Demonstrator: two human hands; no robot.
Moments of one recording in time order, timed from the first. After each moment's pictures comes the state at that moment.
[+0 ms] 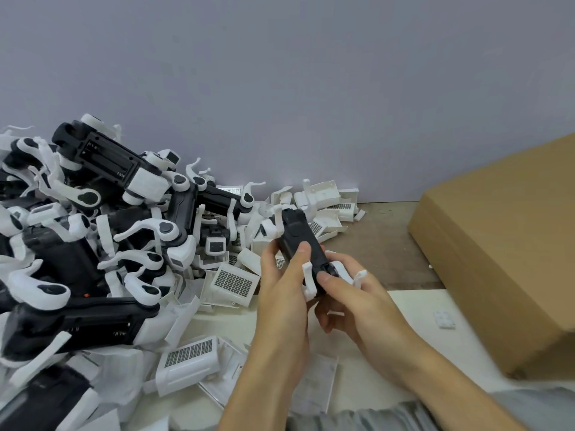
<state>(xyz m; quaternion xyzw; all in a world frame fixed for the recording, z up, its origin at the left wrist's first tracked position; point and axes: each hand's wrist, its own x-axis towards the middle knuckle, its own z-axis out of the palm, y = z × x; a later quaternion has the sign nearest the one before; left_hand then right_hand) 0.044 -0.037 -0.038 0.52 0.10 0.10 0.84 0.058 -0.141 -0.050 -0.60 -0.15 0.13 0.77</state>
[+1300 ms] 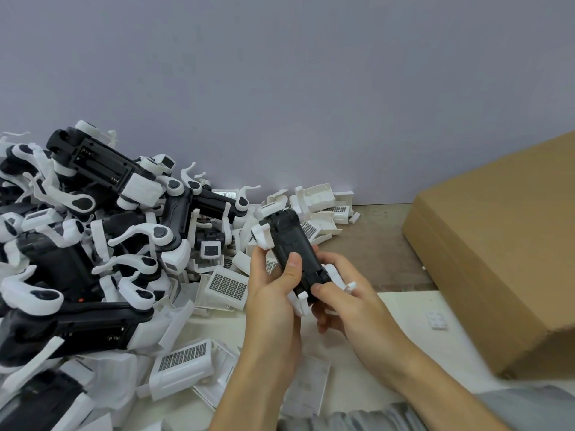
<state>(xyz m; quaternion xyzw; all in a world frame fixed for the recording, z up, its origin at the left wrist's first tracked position) 0.036 -0.033 -0.031 0.49 0.05 0.11 0.86 0.053 -0.142 -0.044 -0.66 -0.16 0.11 0.73</state>
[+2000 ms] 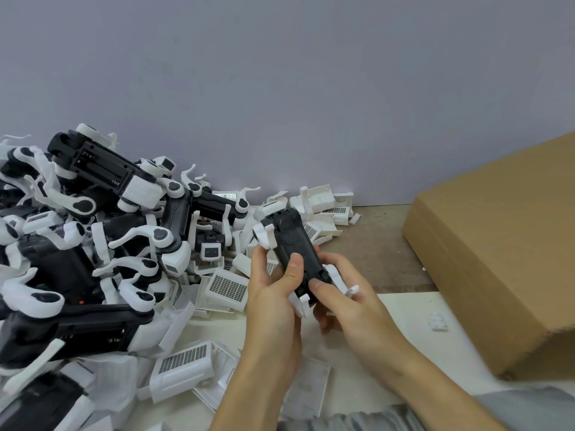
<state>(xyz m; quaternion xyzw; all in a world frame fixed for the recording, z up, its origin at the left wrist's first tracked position) 0.036 -0.034 -0.032 0.51 0.04 0.12 0.85 0.050 -0.141 -0.041 -0.65 -0.14 0.09 0.74</state>
